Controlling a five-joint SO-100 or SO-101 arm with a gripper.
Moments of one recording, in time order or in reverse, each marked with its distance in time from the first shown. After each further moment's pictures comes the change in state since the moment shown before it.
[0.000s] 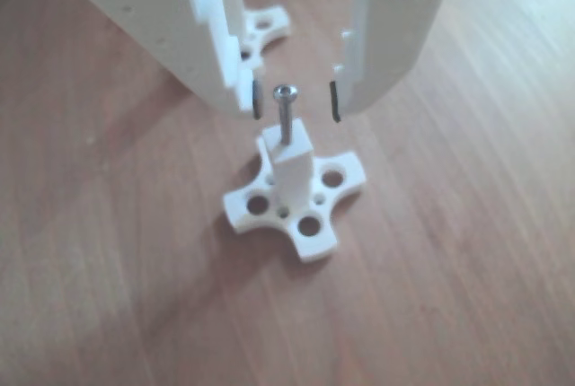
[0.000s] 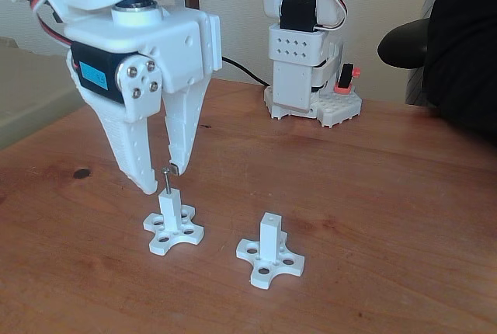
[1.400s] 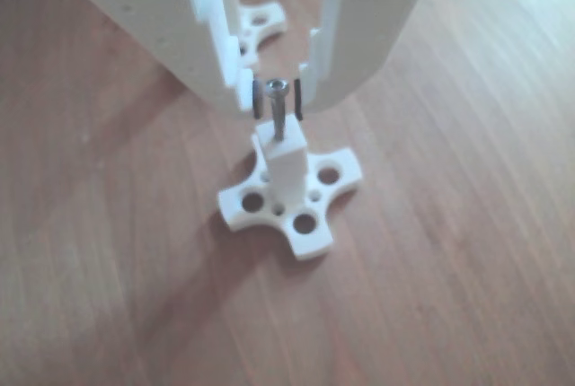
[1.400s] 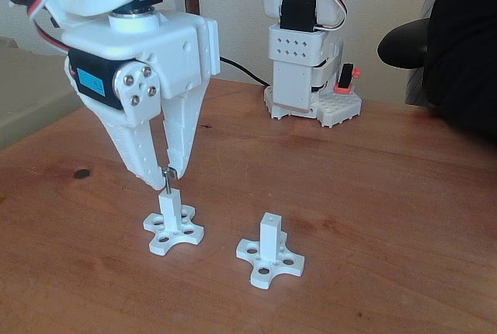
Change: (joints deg) arm 0.0 -1.4 -1.1 0.0 0.0
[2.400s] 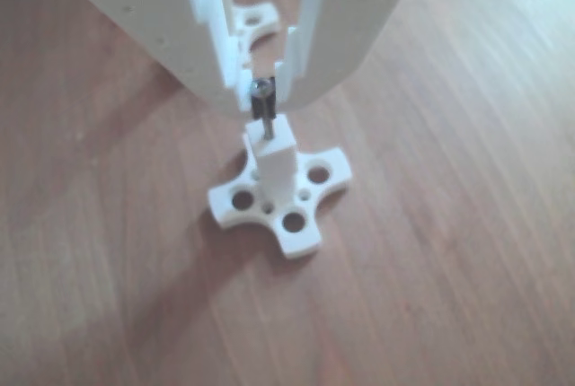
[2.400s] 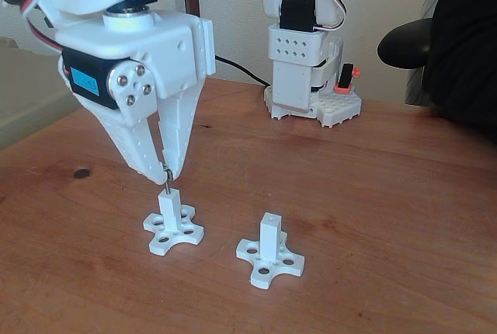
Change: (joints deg) arm 0.7 -0.3 -1.1 -1.1 -0.8
